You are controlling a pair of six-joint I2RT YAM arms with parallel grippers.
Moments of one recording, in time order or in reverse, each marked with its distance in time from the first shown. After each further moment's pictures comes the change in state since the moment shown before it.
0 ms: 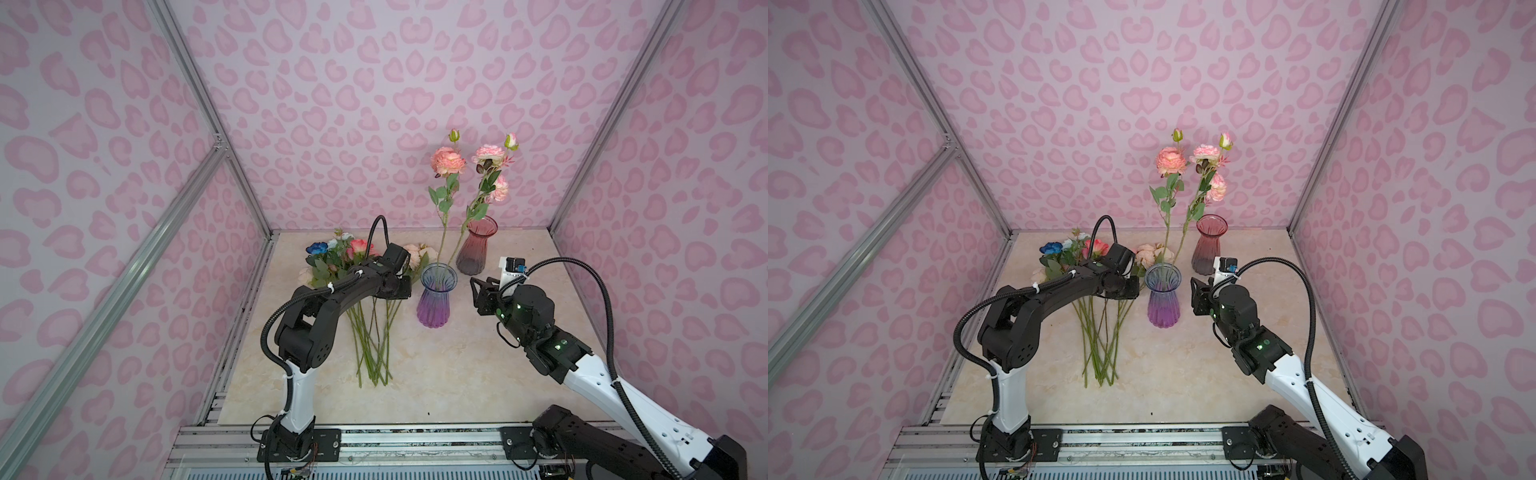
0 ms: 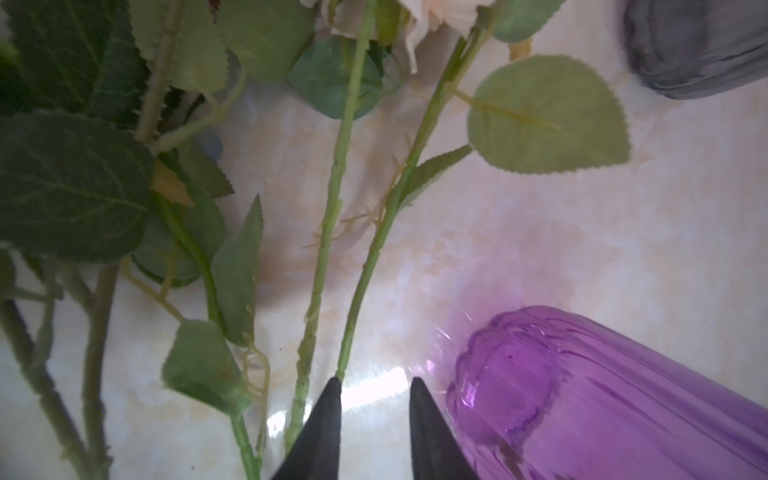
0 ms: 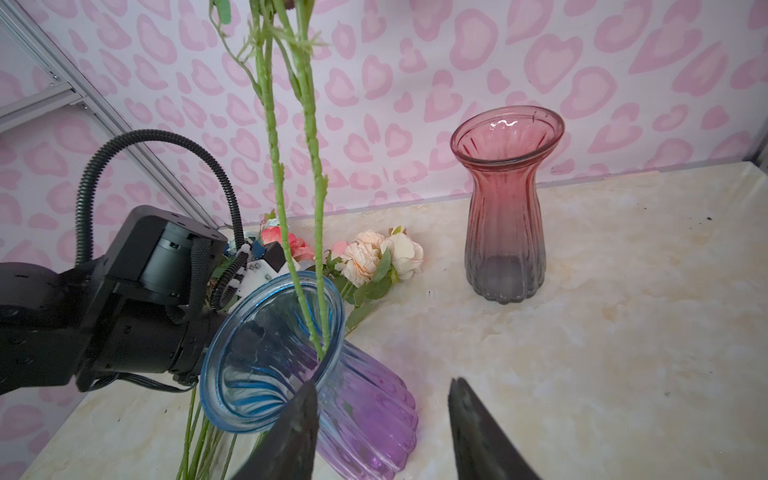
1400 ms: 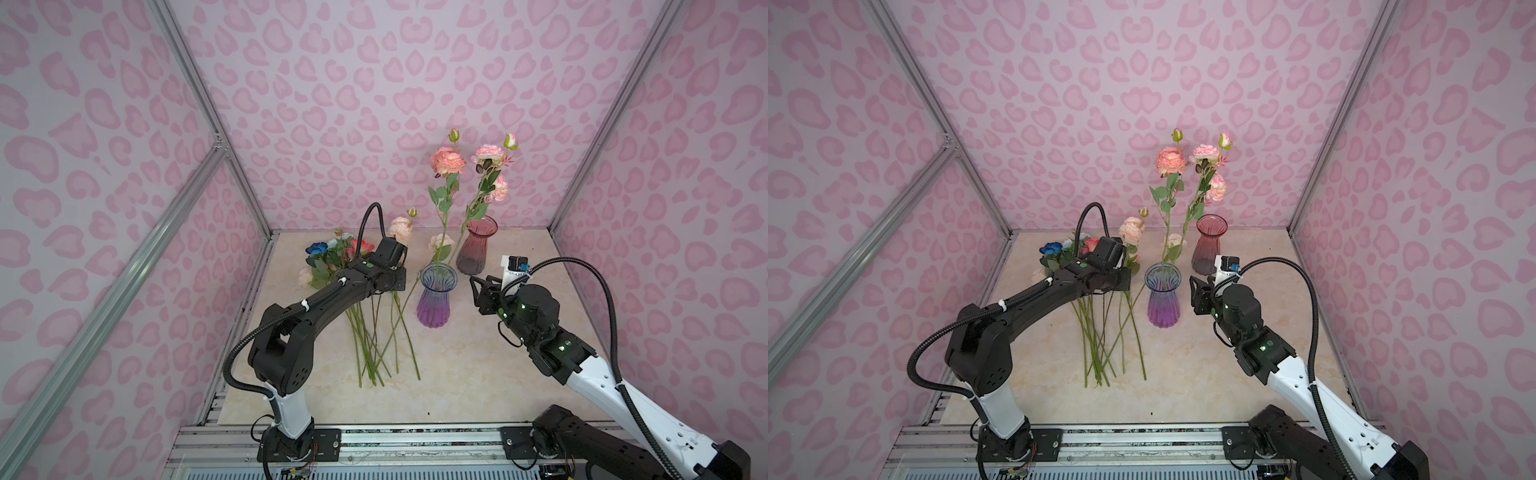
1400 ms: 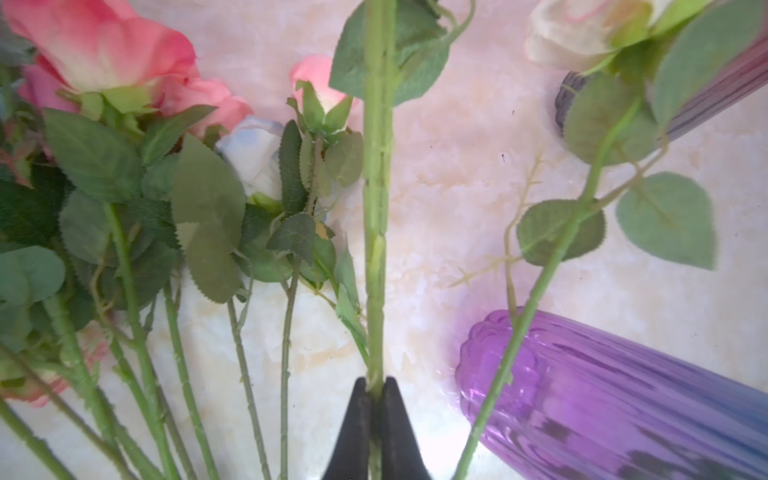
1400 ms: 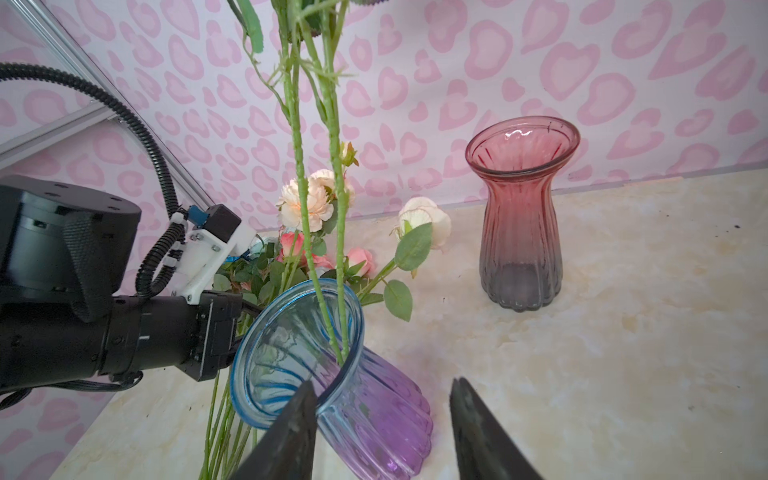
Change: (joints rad) left arm -0.029 -0.260 -0.094 -0.002 -0.217 0.077; right arm -0.011 -0.020 0.013 0.000 -0.041 0.008
